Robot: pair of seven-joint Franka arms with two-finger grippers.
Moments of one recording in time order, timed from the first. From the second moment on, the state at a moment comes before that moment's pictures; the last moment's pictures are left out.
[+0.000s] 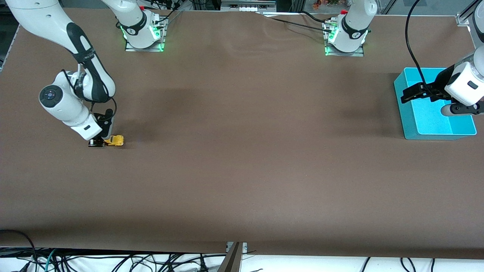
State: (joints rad) left arm 0.04 -0.01 0.01 -1.77 -0.04 1.64 -0.05; right arm -0.07 0.40 -0.07 -2.24 -0.08 2.74 -1.66
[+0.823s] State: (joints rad) left arm 0.04 -0.01 0.01 -1.77 -0.04 1.64 -0.05; right arm -0.26 0.44 -0.07 -2.17 -0.08 2.75 -1.87
